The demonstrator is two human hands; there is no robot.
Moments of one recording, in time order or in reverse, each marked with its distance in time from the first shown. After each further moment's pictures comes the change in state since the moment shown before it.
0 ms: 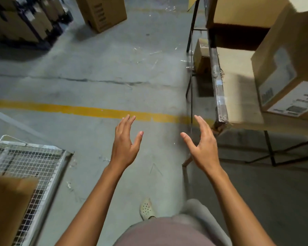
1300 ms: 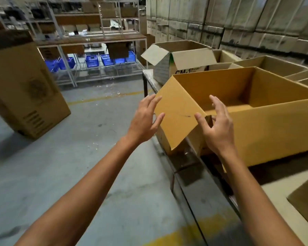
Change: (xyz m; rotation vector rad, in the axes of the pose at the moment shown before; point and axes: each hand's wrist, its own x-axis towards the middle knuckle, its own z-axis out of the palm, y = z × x) left_hand 0.844 0.121 0.106 -0.040 -0.124 0.837; right_hand 0.711 -0.046 -0.036 -0.148 0.645 -0.016
